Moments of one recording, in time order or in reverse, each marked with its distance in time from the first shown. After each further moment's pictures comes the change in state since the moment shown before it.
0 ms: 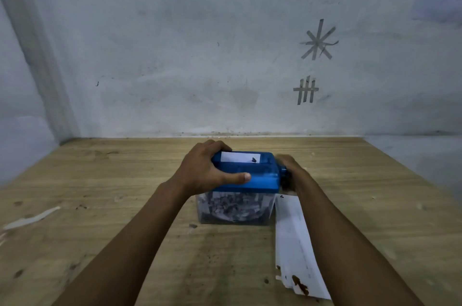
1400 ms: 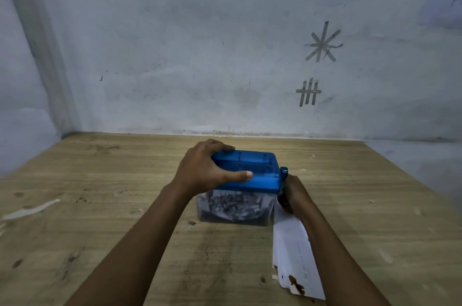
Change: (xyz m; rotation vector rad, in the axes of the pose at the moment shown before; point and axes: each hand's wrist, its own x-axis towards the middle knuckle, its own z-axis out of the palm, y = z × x) left_hand -0.009 -0.001 0.008 -0.032 0.099 -0.035; right_hand -0.026 0.054 -0.001 -0.047 0.021 -0.099
